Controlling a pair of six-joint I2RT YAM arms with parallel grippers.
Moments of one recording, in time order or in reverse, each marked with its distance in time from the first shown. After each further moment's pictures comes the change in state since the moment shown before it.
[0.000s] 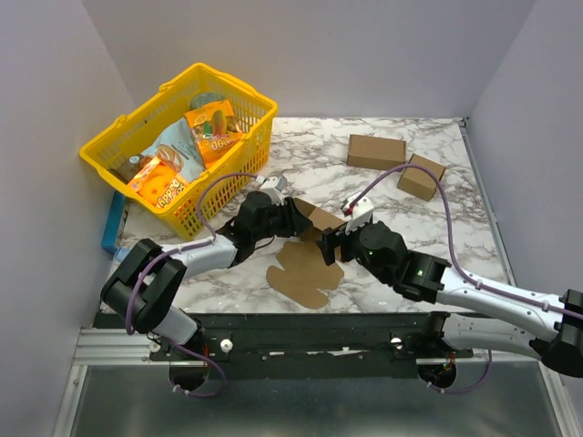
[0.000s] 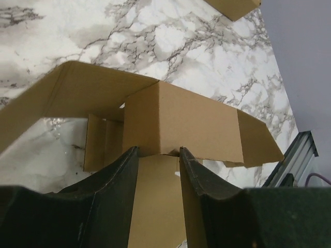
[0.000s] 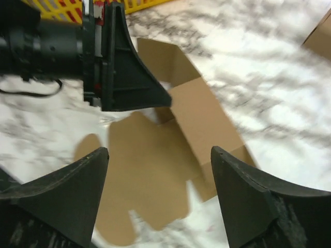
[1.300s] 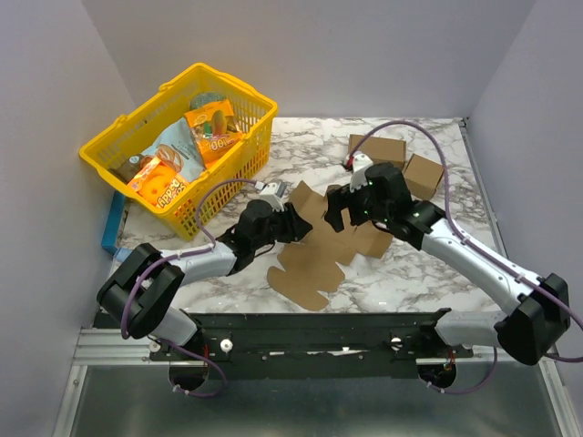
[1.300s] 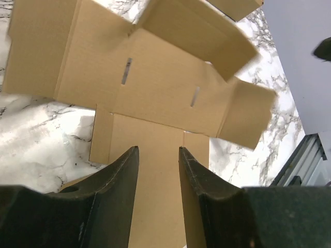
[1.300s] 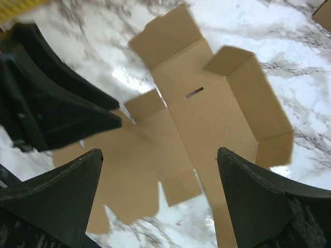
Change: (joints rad) left arm -0.049 -0.037 -0.077 0.064 -0.083 -0.002; right arm -0.427 0.237 0.320 -0.301 -0.500 0.011
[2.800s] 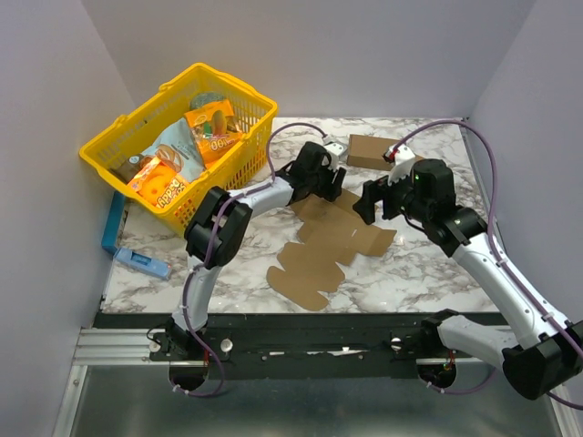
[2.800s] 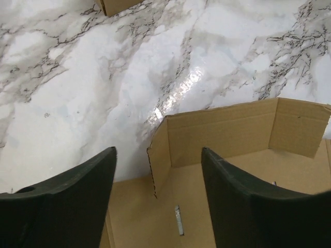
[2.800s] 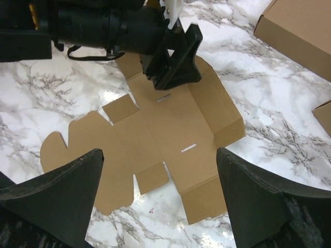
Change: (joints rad) left arm 0.032 0.698 0.986 -0.527 0.047 0.594; right arm -0.226 -0.179 -0.032 -0.064 -0.154 -0.121
